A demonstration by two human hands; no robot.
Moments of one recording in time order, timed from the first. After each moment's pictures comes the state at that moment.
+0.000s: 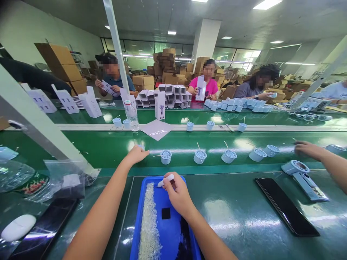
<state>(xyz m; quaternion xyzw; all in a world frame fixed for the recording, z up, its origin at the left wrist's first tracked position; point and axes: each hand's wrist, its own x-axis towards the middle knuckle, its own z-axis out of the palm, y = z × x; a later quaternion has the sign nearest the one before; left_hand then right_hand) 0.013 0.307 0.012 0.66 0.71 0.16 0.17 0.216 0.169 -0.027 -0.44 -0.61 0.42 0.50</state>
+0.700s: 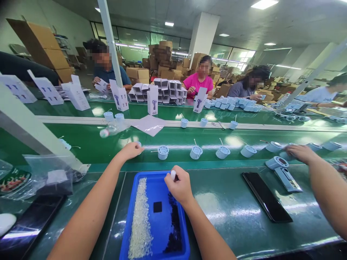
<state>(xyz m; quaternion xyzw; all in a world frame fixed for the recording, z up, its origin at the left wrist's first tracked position) 0.016 0.308 0.010 0.70 0.66 0.14 0.22 0.239 0.175 -0.013 -0.52 -0.65 0.19 0.52</state>
